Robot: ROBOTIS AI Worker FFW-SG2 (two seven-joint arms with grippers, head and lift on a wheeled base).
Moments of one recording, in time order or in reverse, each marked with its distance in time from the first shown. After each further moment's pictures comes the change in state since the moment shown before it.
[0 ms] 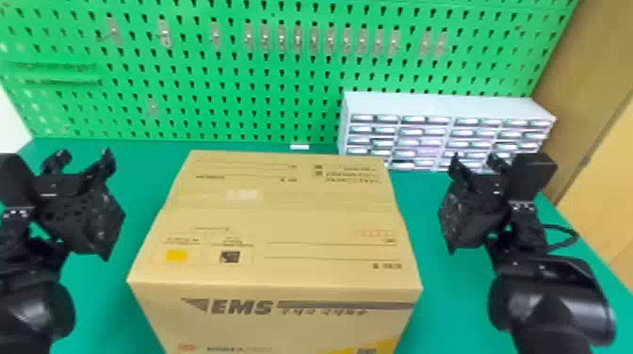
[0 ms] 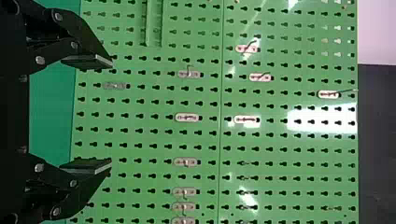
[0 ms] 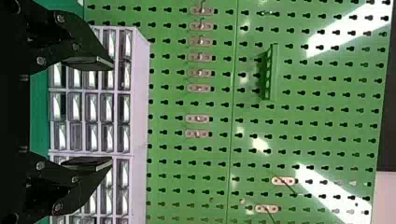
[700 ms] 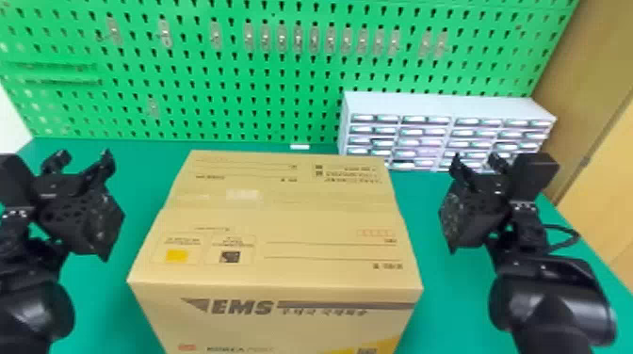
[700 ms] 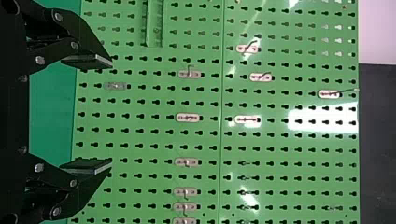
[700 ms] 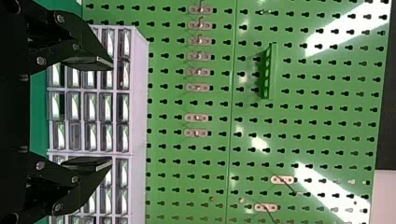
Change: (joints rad) left arm 0.002 0.000 0.005 0.000 -0.003 0.000 -0.003; right arm 0.000 -0.001 -0.002 0.000 -0.003 -0.002 0.000
